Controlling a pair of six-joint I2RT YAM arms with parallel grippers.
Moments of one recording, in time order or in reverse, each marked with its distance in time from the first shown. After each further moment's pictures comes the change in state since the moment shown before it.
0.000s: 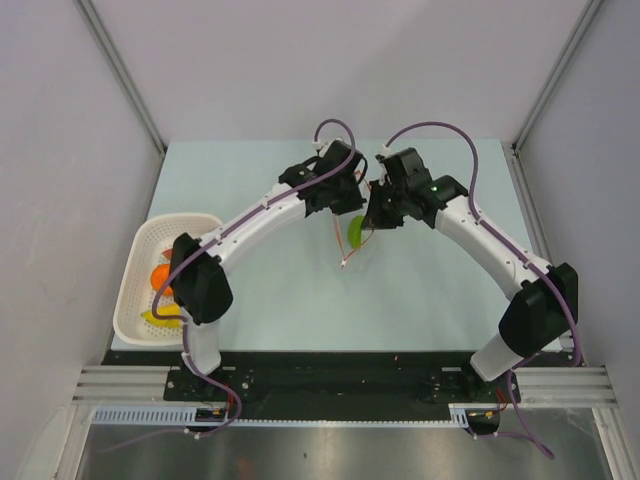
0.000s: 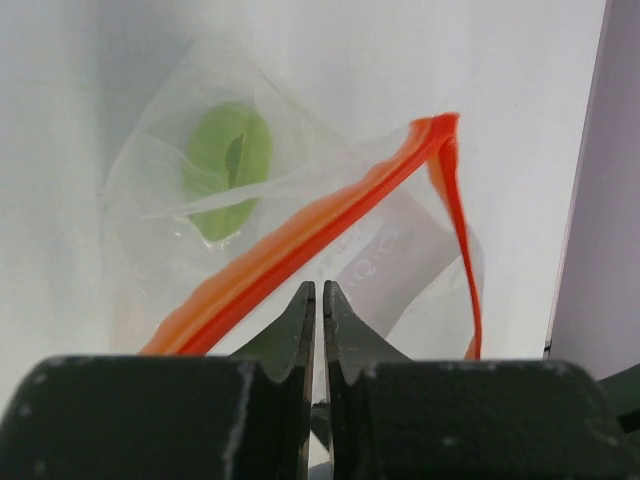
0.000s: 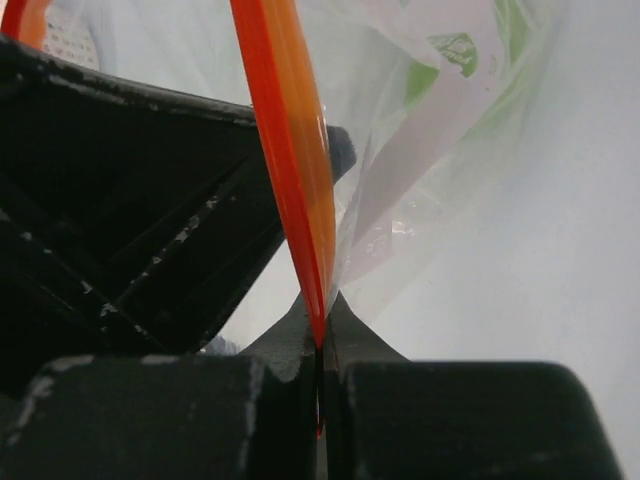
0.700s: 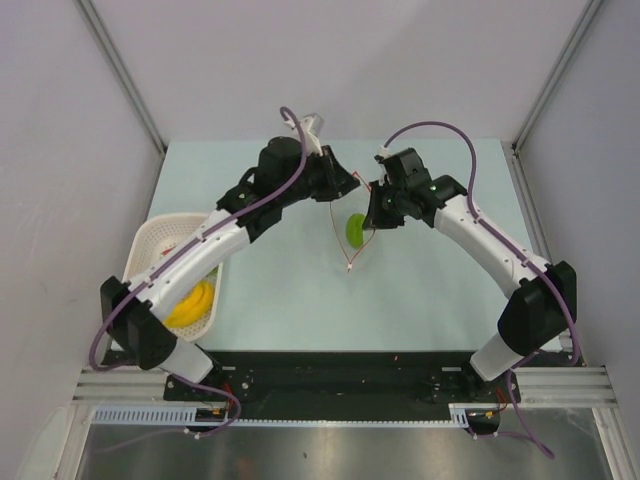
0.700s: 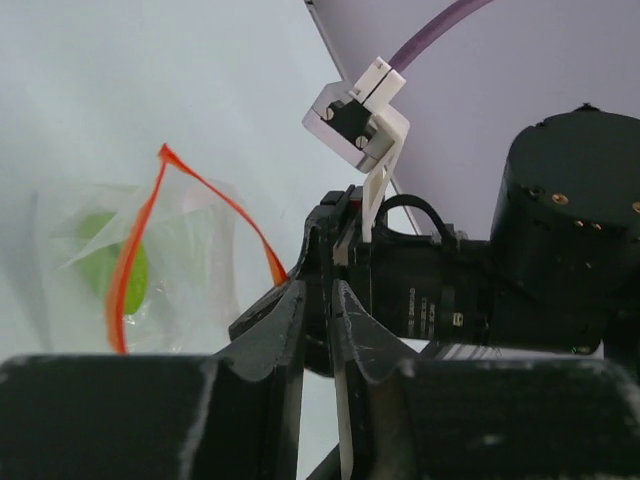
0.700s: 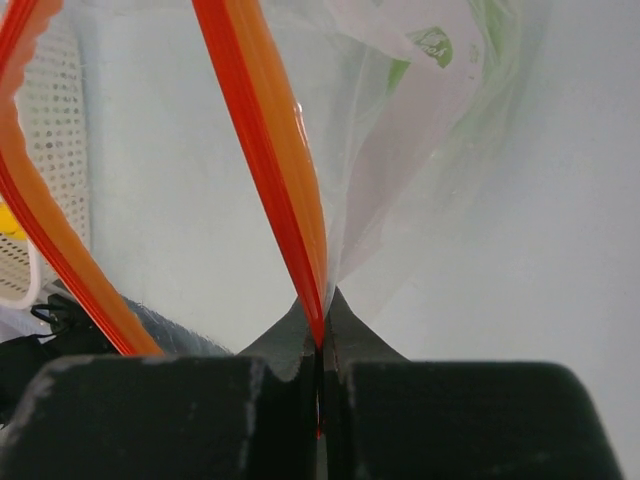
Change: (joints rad) left arm 0.079 -0.433 -0.372 0.461 0.283 0.221; right arm -0.004 0.010 0.000 -0.003 0.016 -0.042
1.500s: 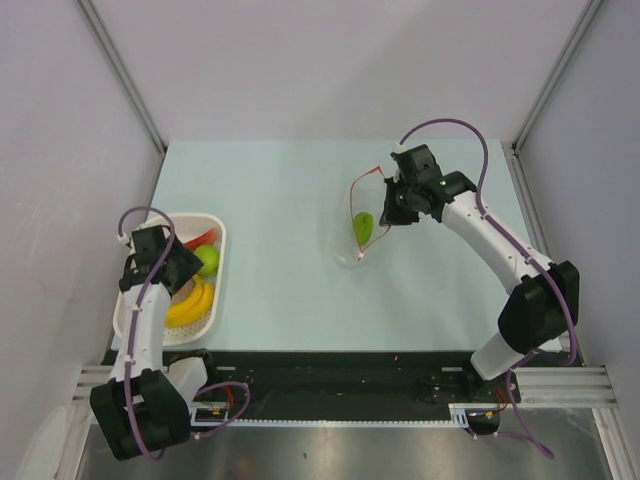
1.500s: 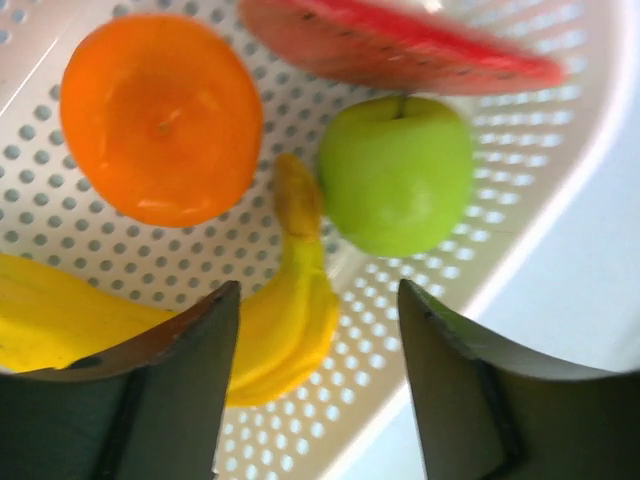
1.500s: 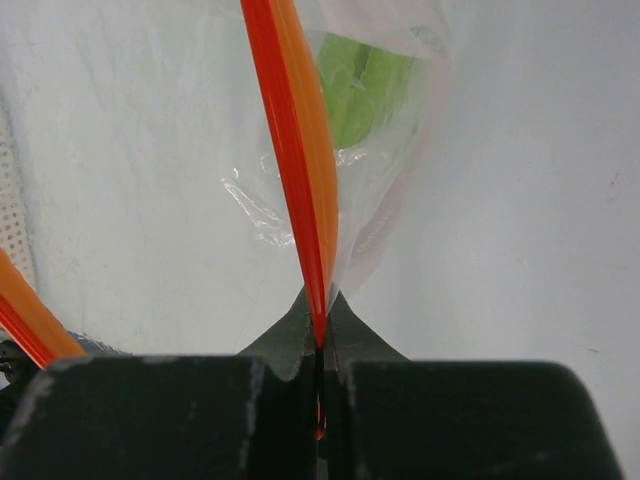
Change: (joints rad) left arm 0.954 -0.480 -0.769 -0.355 -0.210 0.122; right arm -0.073 0.003 0.000 -0.041 0.072 -0.039
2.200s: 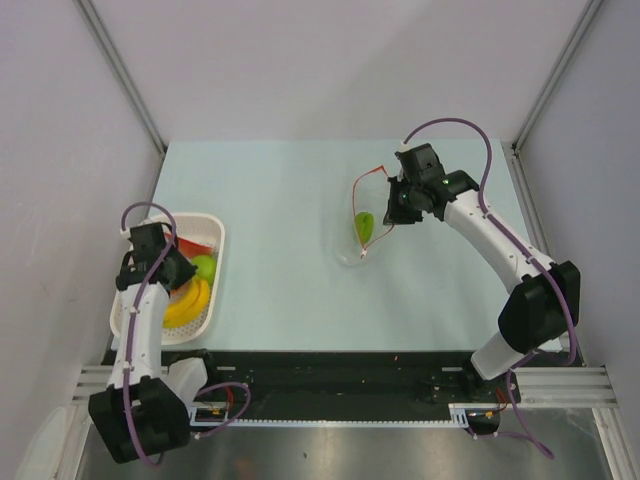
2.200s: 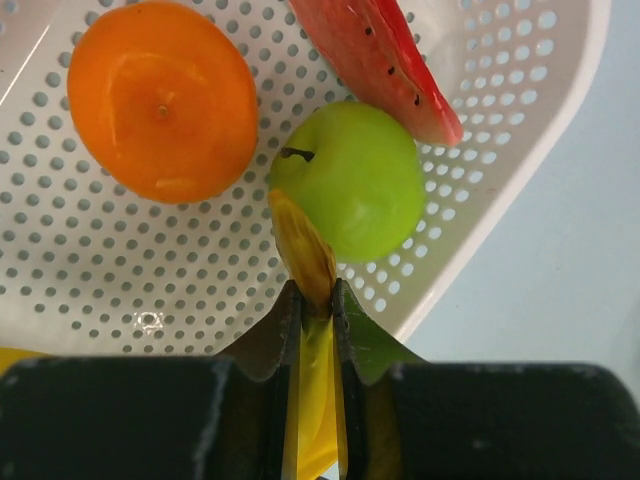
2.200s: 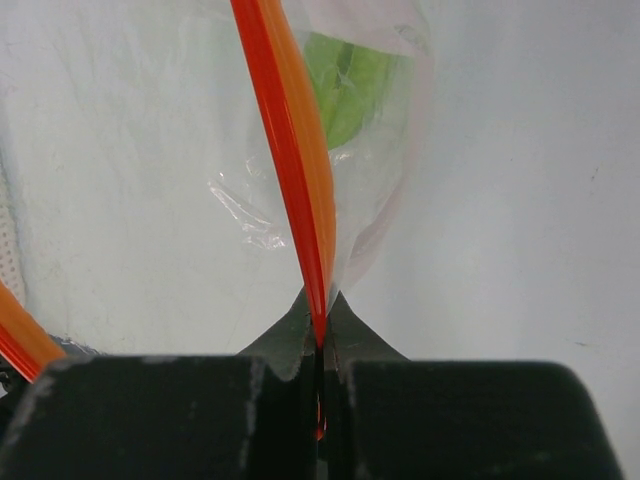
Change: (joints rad) left arm -0.024 -0.045 0.074 -0.113 0.021 0.077; right arm -0.018 0.000 0.002 -0.011 0.010 0.000
